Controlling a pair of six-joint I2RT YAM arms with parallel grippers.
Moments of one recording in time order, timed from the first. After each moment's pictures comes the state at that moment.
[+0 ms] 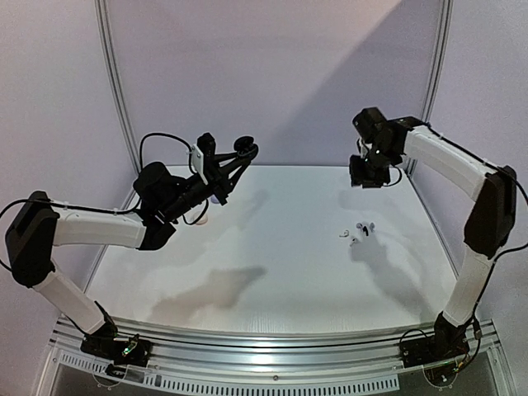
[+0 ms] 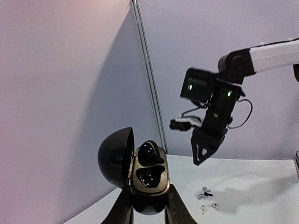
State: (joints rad) left arm -0.69 1.54 0.80 1.04 0.27 0.10; right arm 0.46 1.81 1.78 -1.01 0.15 0.51
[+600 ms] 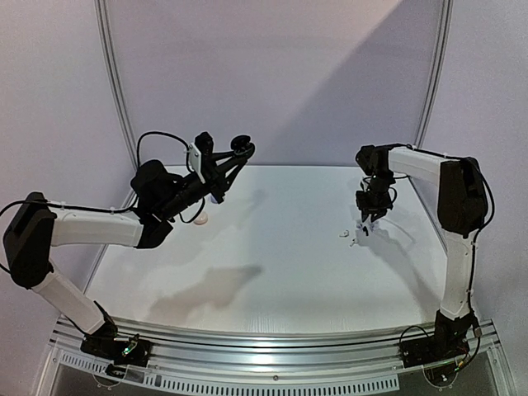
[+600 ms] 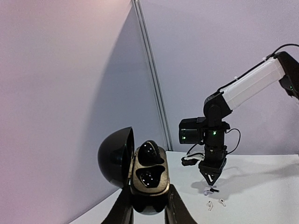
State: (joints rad) left arm -0.66 1.52 0.80 1.01 0.28 0.13; right arm 0.30 2.12 1.73 -1.07 0.08 0.35
